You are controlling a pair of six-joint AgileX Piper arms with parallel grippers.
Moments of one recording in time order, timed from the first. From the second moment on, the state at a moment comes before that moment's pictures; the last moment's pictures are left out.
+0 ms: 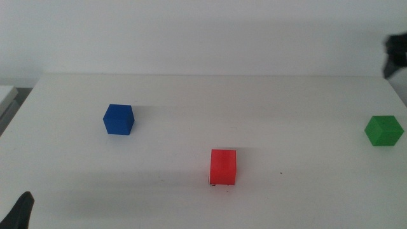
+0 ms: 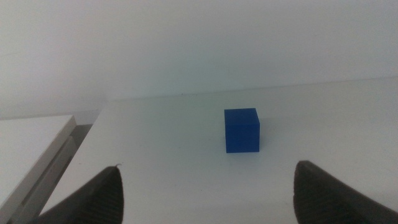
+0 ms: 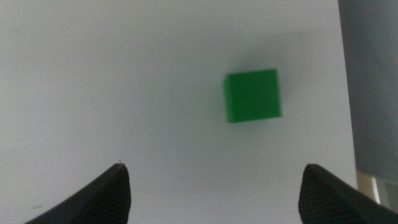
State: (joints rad) left arm -0.05 0.00 0.00 -0.06 0.20 0.08; right arm -0.02 1.68 -1.64 -0.05 1.22 0.07
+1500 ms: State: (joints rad) left arm -0.05 0.00 0.00 -0.06 0.20 0.08; right arm -0.19 2.13 -1.64 0.01 0.95 -0.15
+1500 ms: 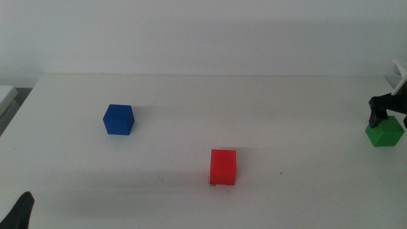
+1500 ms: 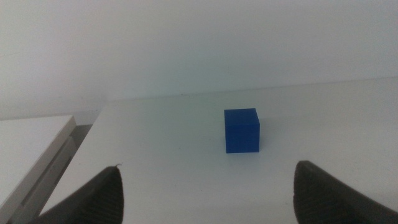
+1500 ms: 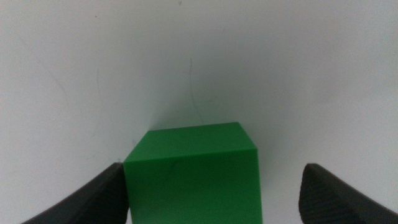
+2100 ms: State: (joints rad) left arm -0.05 0.00 0.00 -0.06 0.20 0.08; right arm -0.19 2.15 -1.64 0.05 0.98 -0.16
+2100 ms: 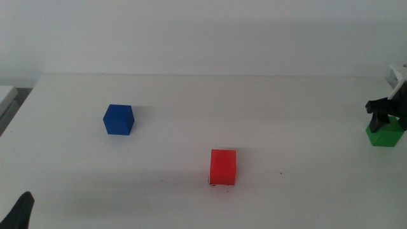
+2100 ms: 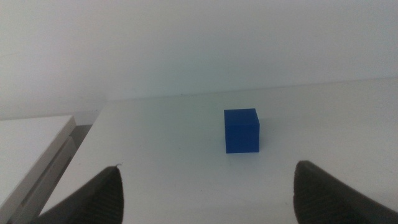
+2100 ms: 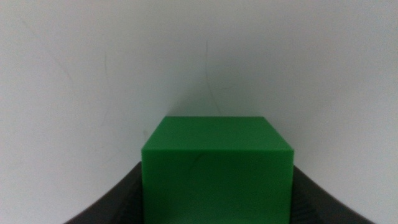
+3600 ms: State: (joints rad) left arm -0.05 0.00 0.00 -0.06 0.20 0.08; right arm 0.79 2.08 -1.79 -0.26 1.20 0.95
